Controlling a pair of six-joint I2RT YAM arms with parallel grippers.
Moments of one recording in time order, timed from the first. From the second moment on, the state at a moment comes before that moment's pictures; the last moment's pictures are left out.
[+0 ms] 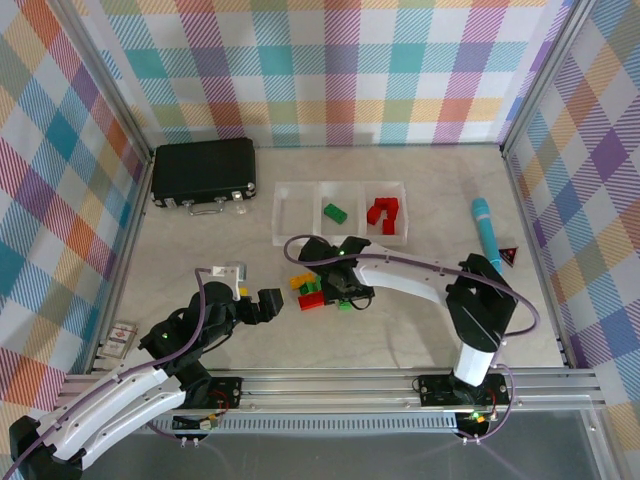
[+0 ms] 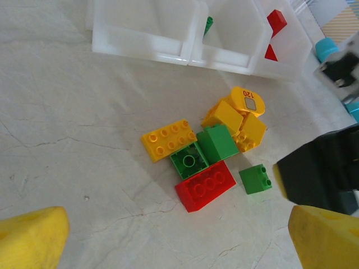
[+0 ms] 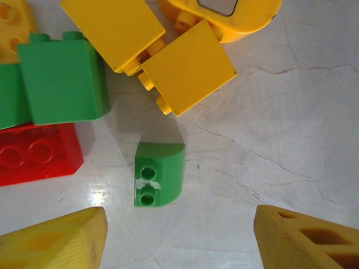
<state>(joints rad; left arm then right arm) -0.75 0.53 0.40 -0.43 -0.14 -0.65 1.01 1.77 1.30 -1.01 0.24 0.81</state>
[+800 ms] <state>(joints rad) -0.75 0.48 0.38 -0.45 -0.14 -0.66 1.00 1.90 1.25 -0.89 0.21 0.82</state>
